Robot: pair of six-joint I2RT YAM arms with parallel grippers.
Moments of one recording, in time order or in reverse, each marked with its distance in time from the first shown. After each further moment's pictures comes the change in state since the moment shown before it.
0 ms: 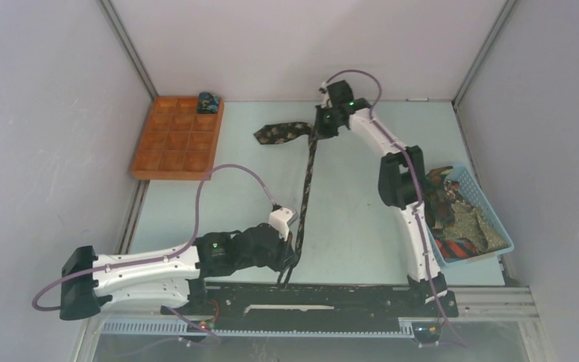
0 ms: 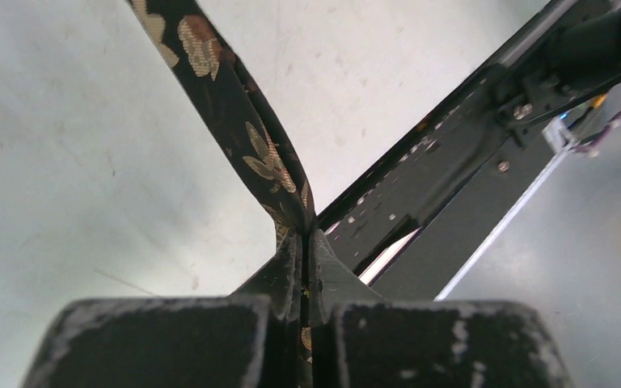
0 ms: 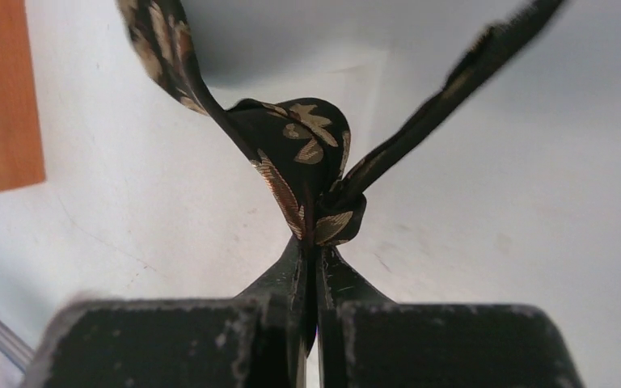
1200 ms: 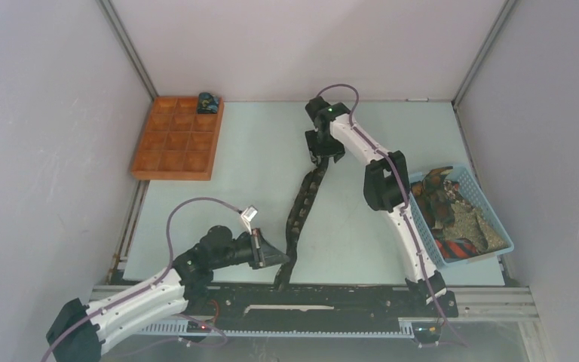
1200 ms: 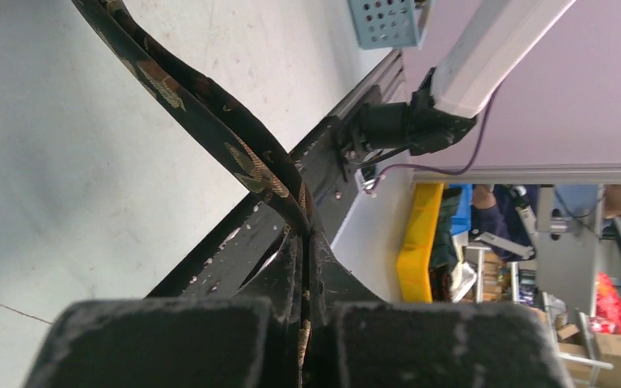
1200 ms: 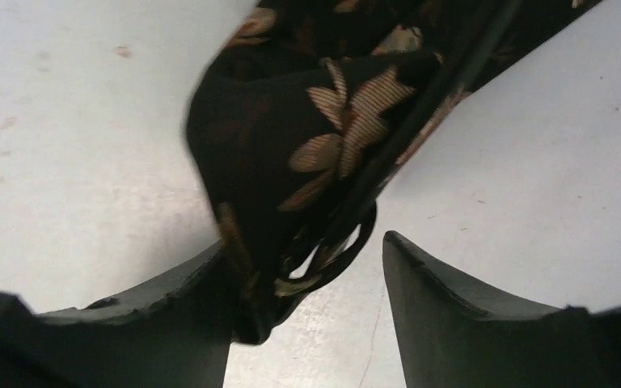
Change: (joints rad) left arm 0.409 -0.322 -0.457 0.491 0.526 -0.399; right arm 0.069 0.069 0.129 -0.468 0.427 -0.109
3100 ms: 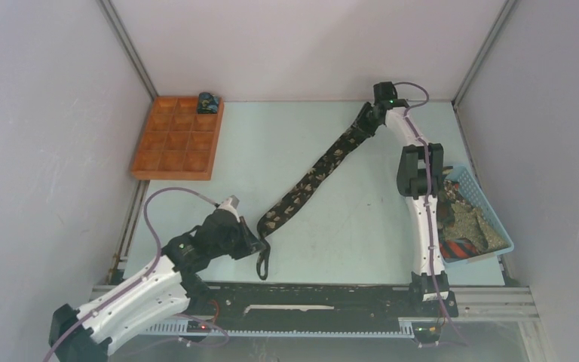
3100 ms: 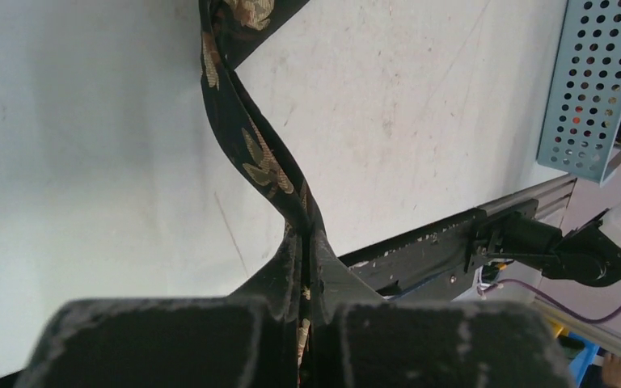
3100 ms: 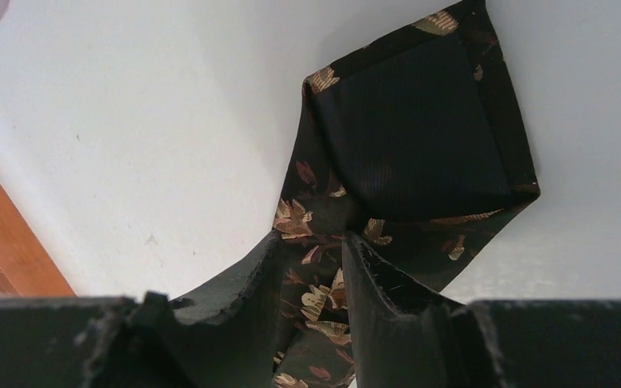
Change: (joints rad) left arm 0.096 -0.003 0.268 -0.687 -0.340 0.041; right arm -0.373 0.062 -0.051 0.444 -0.405 0.421
